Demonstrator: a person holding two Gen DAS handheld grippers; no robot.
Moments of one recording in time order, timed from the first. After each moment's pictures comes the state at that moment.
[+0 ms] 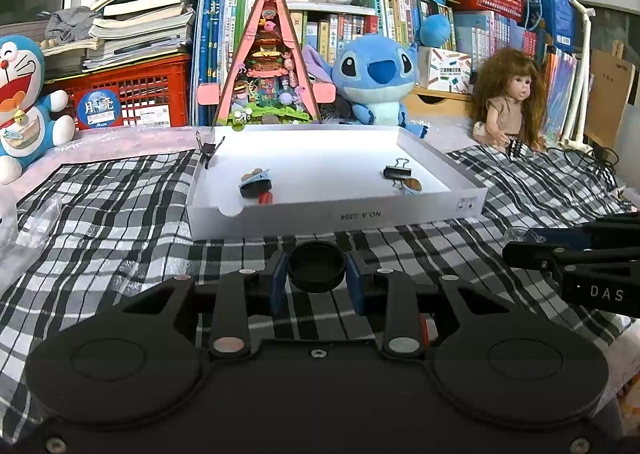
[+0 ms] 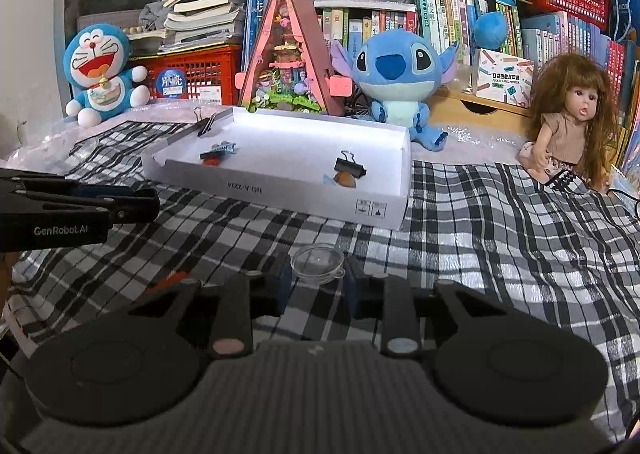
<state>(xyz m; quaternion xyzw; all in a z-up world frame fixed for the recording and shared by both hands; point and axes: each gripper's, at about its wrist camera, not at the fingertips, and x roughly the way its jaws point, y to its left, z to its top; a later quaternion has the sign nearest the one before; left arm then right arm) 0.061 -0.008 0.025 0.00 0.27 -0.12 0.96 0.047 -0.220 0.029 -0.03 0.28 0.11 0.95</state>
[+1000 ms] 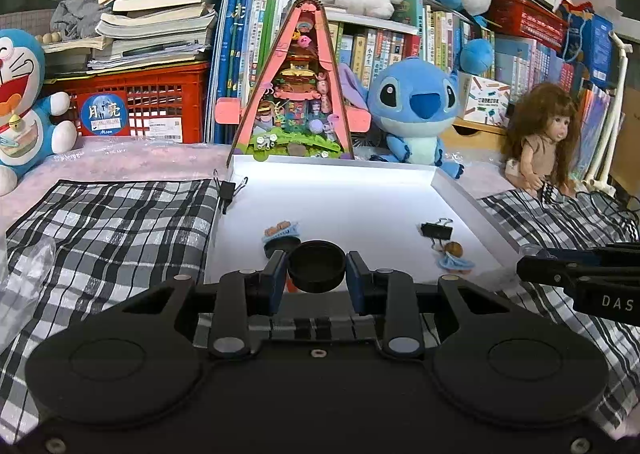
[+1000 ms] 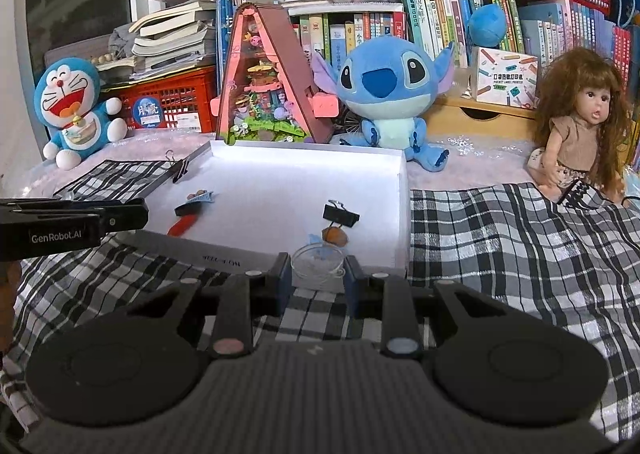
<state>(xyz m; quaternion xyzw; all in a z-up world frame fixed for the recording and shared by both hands) 0.143 0.007 0.051 -0.04 0.28 -0.09 0.96 0.116 -0.222 0.054 0.00 0.29 0.10 0.95</state>
